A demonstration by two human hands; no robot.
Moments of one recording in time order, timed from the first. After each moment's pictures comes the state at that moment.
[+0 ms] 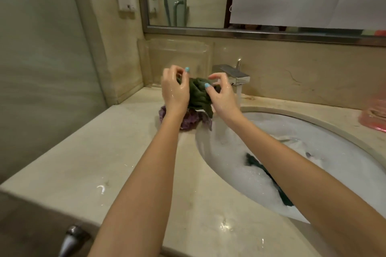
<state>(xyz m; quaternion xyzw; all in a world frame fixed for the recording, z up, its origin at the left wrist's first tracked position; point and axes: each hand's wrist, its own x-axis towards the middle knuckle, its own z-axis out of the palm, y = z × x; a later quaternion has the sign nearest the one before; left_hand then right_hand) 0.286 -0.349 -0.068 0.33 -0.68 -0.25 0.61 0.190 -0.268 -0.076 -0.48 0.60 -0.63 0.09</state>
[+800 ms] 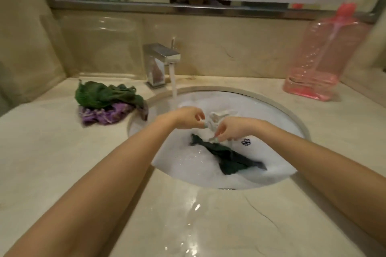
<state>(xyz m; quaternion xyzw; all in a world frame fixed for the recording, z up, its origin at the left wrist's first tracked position) 0.169 -0.253 -0.133 0.15 -0.96 -0.21 -0.07 0.063 -0.103 -0.132 -0.48 0.84 -0.02 0.25</state>
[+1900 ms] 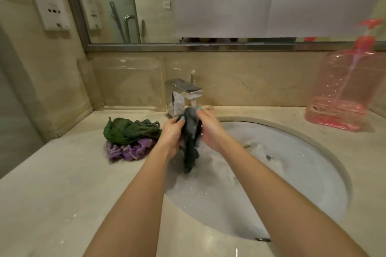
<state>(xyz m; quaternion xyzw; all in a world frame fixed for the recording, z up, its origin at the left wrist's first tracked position) 0.204 -0.313 -0.121 0.30 -0.57 -0.71 0.28 0.127 -0.229 -0.100 -0.24 0.59 -0.69 0.35</state>
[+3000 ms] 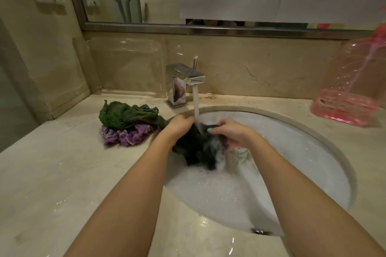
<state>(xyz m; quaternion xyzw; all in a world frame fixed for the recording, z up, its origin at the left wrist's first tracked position) 0.199 -0.305 -0.125 0.36 -0.76 -0.52 0.12 0.069 -0.184 -0.134 -0.30 0.78 -0.40 0.38</state>
